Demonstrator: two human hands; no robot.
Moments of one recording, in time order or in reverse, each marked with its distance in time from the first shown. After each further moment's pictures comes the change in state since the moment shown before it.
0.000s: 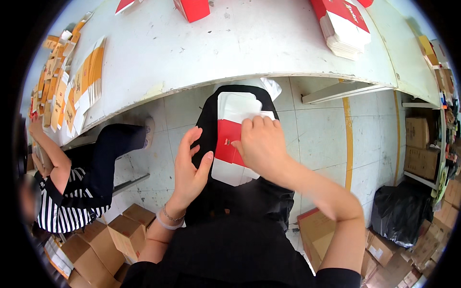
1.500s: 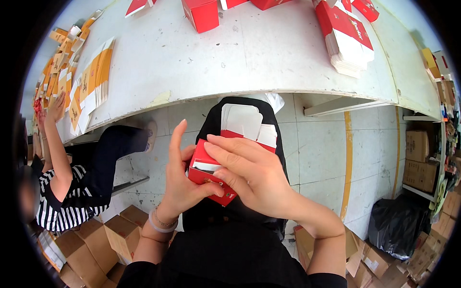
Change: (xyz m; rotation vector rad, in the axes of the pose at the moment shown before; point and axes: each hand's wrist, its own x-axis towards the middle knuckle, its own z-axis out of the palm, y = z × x) left_hand 0.019 0.040 -0.021 -0.142 -0.096 0.197; right_hand -0.005 -0.027 -0.062 0.825 0.119 -0.269
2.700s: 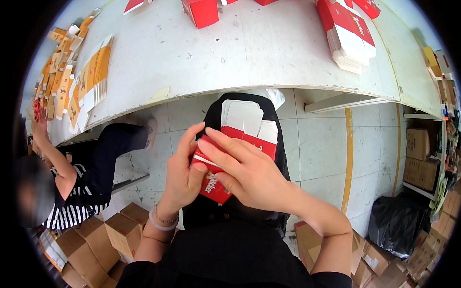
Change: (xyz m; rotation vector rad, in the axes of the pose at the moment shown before) left_hand -0.001 -0.006 -0.006 0.071 -0.025 -0.051; right_hand -0.003 0.017 0.015 -0.176 -0.078 -0.126
